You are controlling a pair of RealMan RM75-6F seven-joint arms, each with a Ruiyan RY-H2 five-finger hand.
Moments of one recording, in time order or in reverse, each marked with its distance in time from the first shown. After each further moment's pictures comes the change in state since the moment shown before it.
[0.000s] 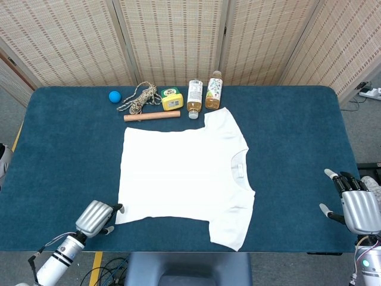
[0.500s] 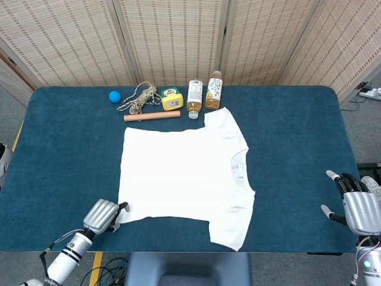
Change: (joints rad) left arm -0.026 -0.058 -0.017 0.013 -0.092 -0.039 0.044; right arm -0.005 -0.003 -0.003 0.013 0.011 -0.006 0.012
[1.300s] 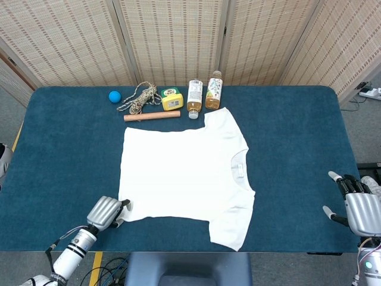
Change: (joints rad) left arm -0.028 -0.047 -0.013 0.037 -0.049 -0.007 -0.017; right arm -0.009 0.002 0.000 0.001 0.010 0.002 0.004
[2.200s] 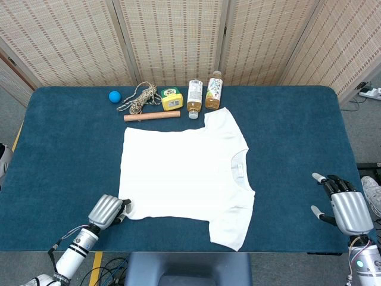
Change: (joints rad) left arm -0.001 -0.037 0.009 0.036 0.025 0.062 -0.040; right arm 0.040 -0.030 -0.028 0.038 -0.127 -0.014 0.029
